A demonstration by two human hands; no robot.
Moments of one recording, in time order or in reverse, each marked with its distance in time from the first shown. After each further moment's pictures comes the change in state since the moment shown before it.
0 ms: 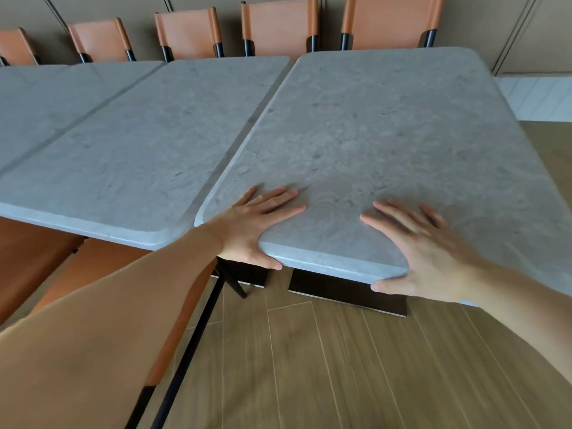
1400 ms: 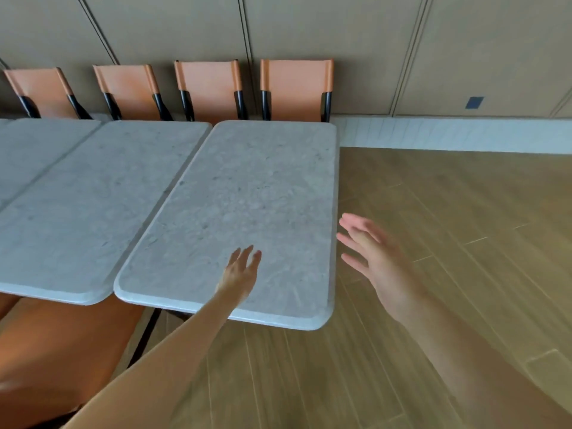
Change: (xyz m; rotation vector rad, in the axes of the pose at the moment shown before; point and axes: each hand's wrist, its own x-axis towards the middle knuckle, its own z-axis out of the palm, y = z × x) left_hand 0.115 0.276 -0.157 -0.900 0.143 -0.819; right_hand -0.190 0.120 -0.254 1.550 0.402 0.456
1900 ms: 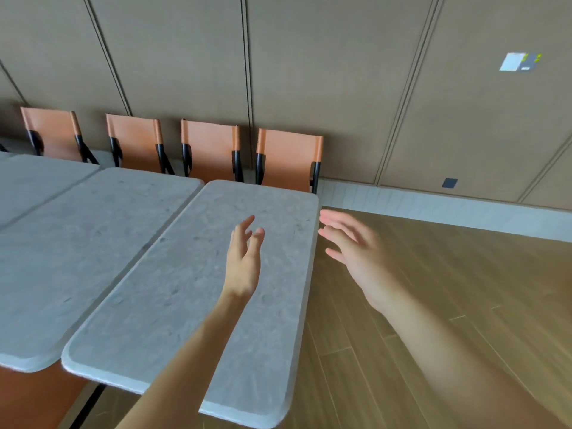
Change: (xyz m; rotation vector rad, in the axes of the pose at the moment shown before) left_hand 0.006 0.212 -0.054 -0.769 0.337 0.389; right_hand 0.085 -0.143 -0.038 -0.196 -0.075 -0.260
